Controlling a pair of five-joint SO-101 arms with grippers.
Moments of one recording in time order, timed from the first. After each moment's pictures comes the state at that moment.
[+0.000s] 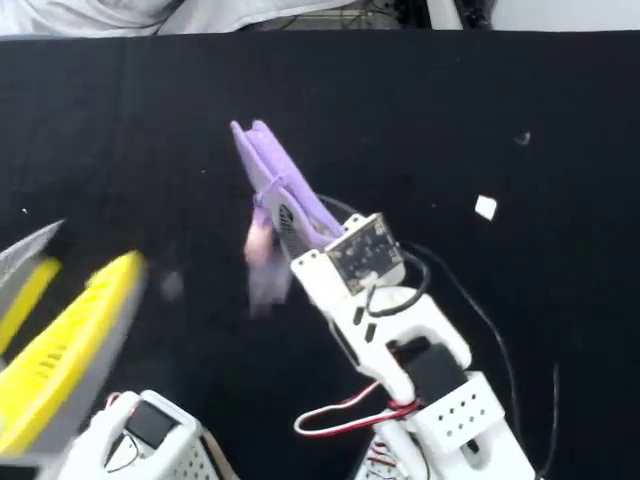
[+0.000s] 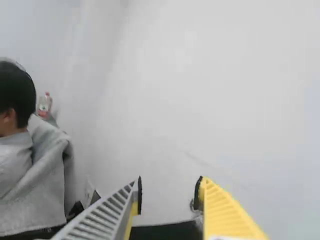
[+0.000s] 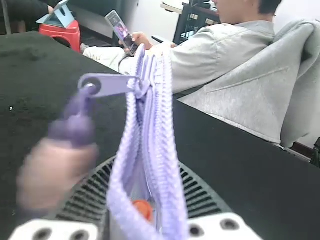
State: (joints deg) left arm 22.2 -58.3 -38.7 91.2 17.1; right arm -29.3 -74.8 72.1 23.9 10.6
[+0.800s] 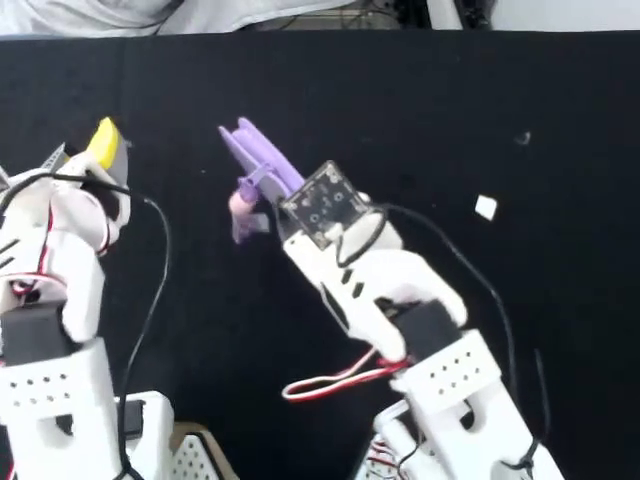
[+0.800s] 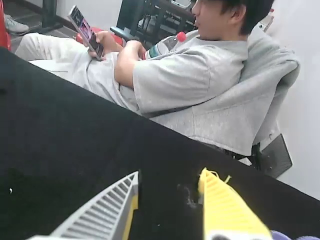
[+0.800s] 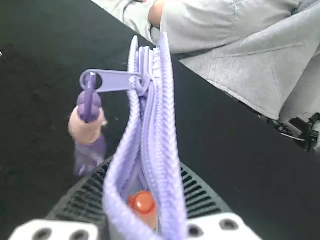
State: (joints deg) left arm -16.1 -59.6 36.5 47.8 20.1; right arm -28.0 -57.2 53.8 38.5 19.4
